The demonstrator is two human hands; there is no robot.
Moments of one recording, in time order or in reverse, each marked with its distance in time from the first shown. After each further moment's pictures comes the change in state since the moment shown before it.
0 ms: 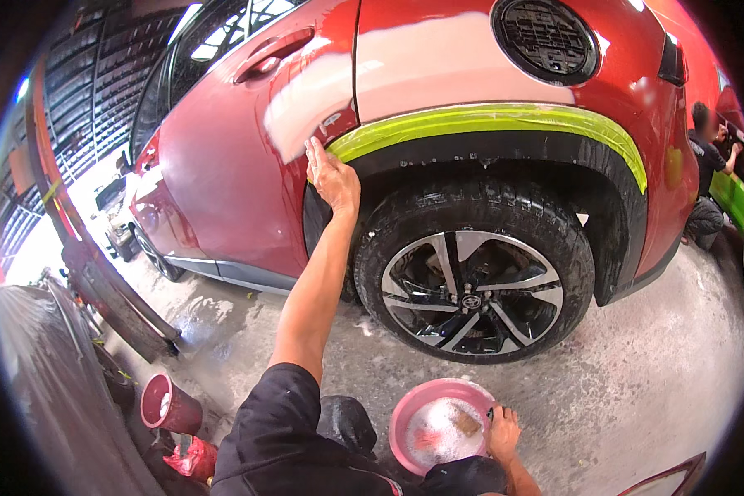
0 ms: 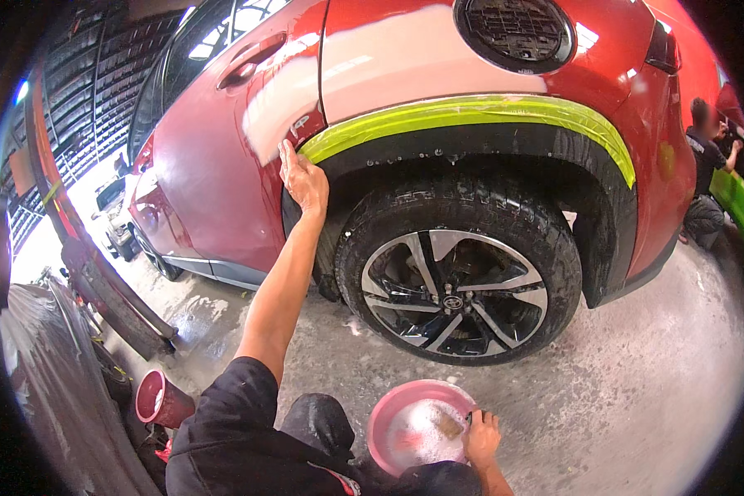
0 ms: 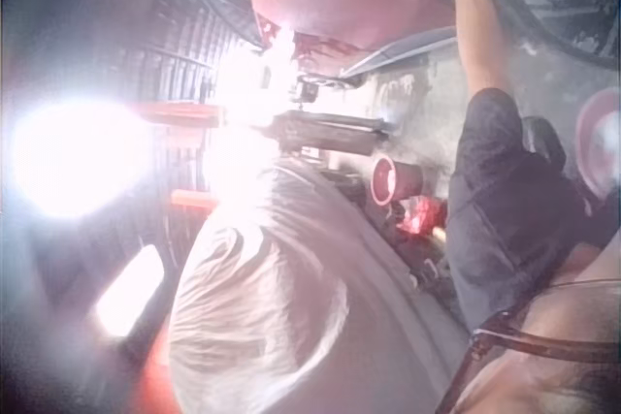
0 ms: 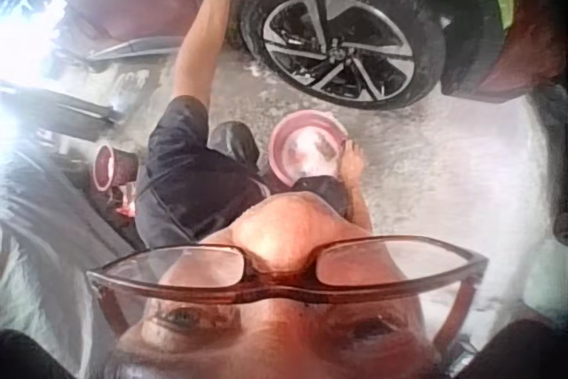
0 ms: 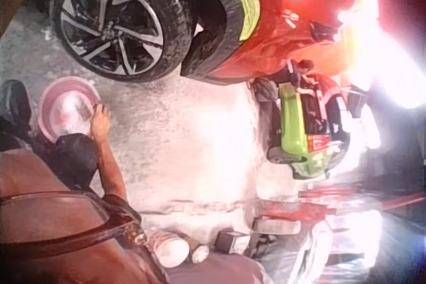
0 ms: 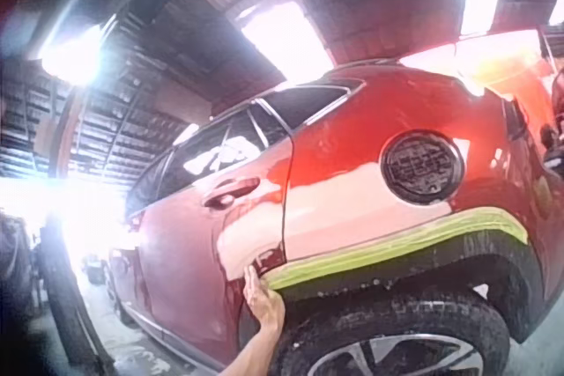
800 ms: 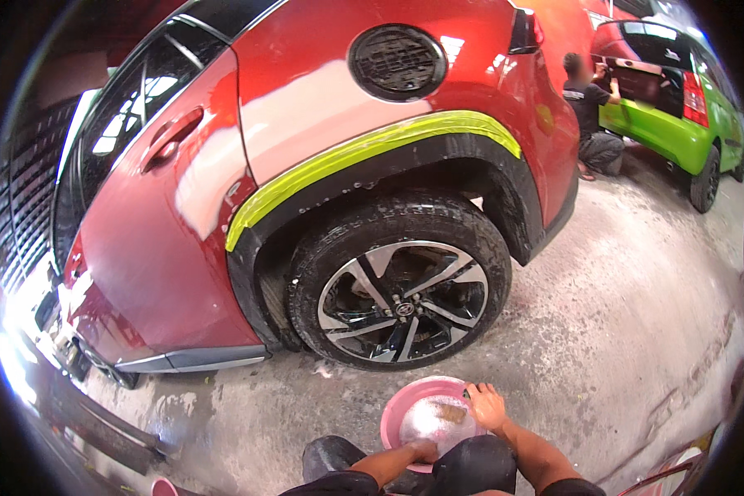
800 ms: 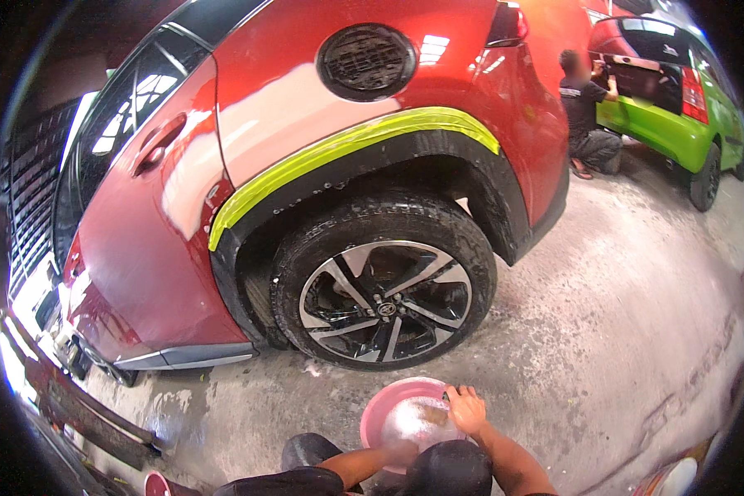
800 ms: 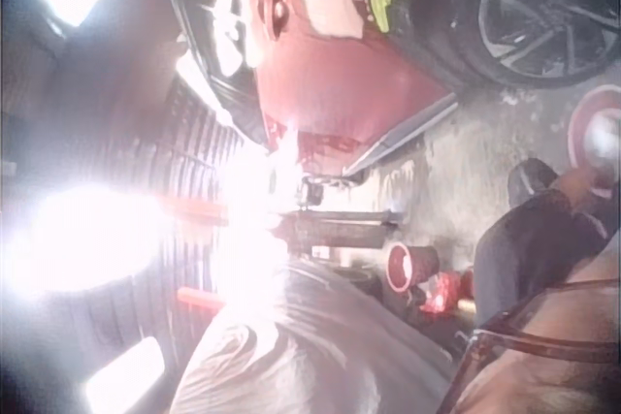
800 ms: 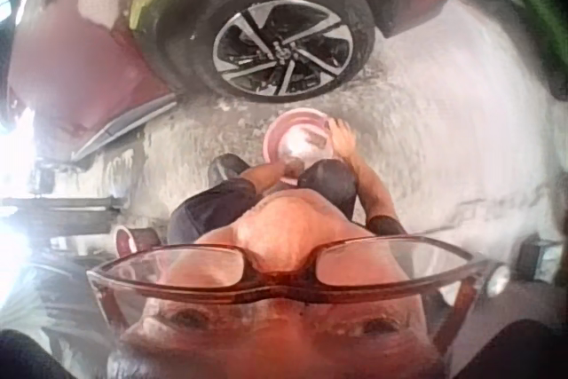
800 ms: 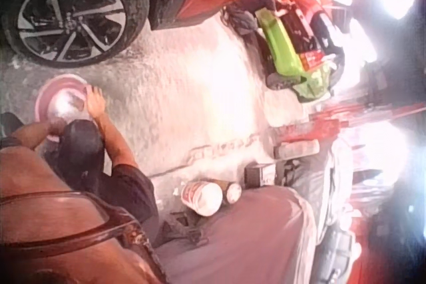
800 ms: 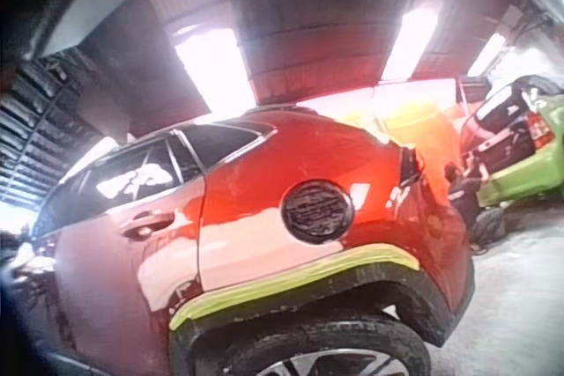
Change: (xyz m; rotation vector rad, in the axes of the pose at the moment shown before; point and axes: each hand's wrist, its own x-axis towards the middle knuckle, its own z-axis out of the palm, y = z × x) left_hand -0.519 0.028 -0.322 -0.257 -2.411 0.856; right_hand -0.015 0.002 -0.008 -0.007 0.032 0.015
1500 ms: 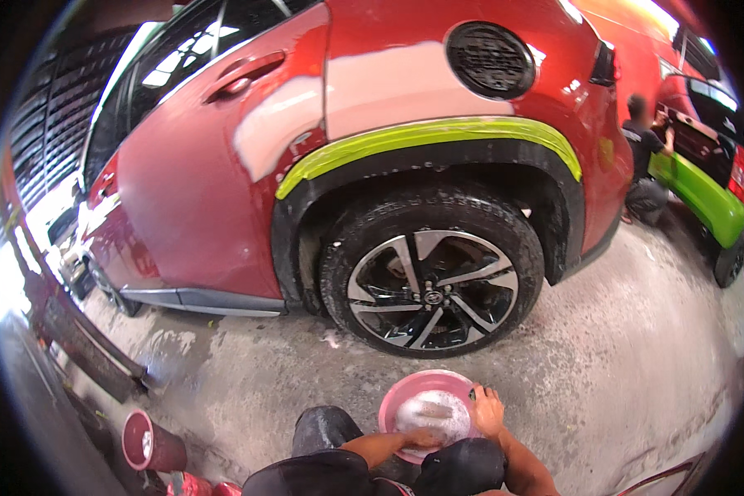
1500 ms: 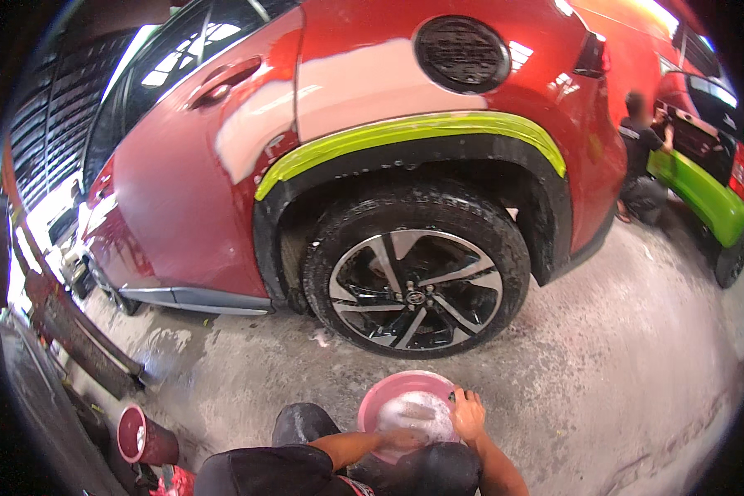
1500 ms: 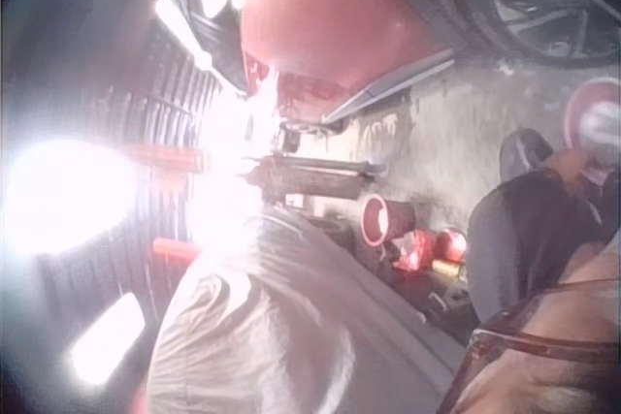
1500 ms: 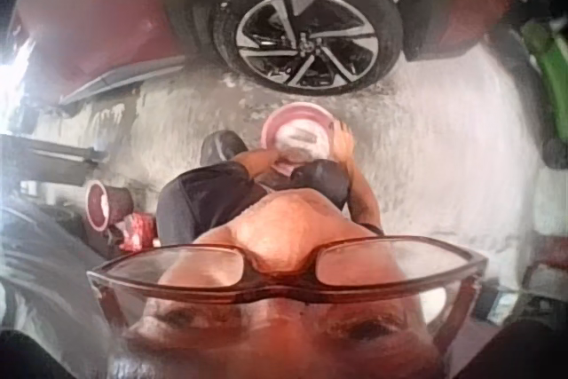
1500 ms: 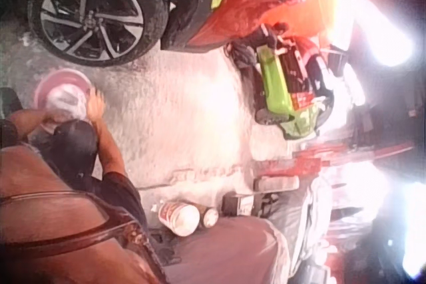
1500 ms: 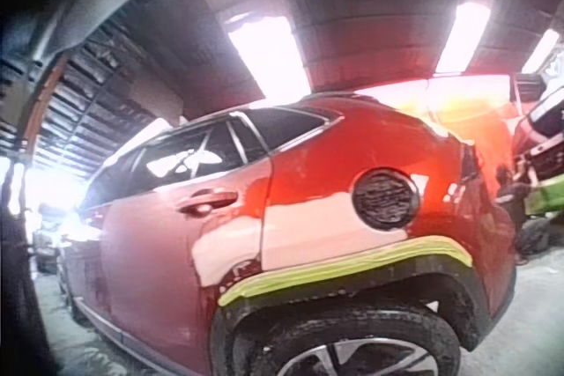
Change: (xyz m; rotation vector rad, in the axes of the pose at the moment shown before) left_hand 0.034 -0.016 0.020 -0.370 -0.071 -0.190; right_hand 0.001 -0.006 -0.002 0.041 -0.002 -0.018
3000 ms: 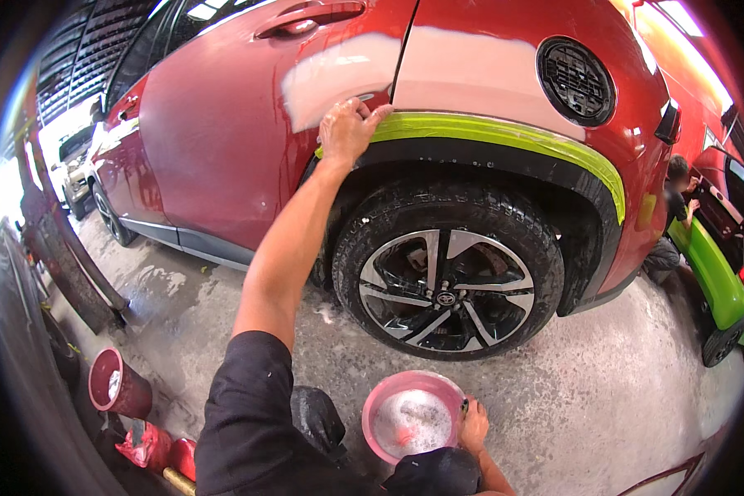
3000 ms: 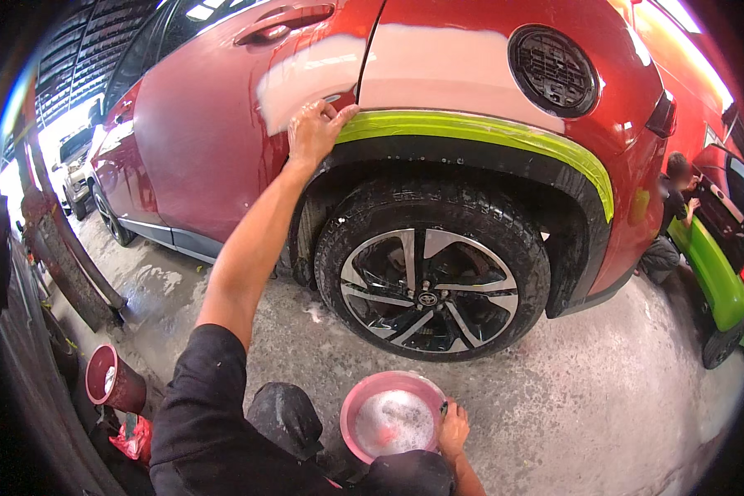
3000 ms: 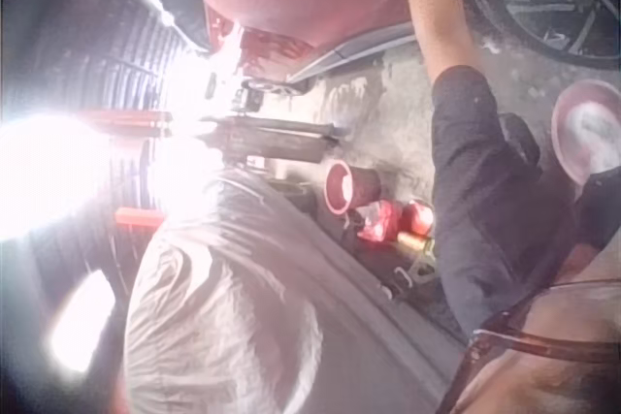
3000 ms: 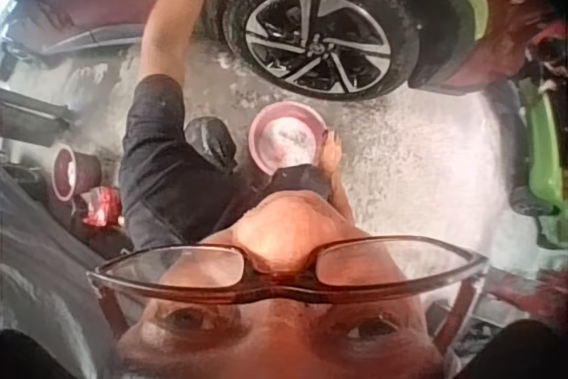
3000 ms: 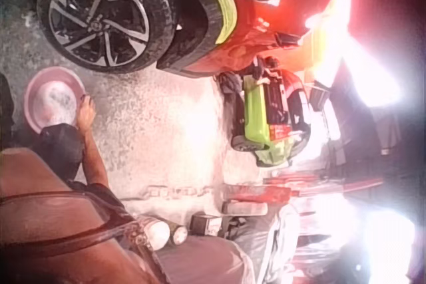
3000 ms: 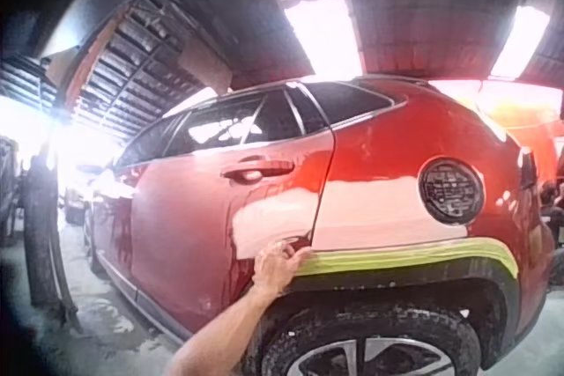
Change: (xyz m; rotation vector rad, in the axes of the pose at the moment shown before) left_hand -0.411 -0.042 -0.545 0.218 2.229 -0.252; right_hand 0.008 0.017 0.036 -0.034 0.086 0.062
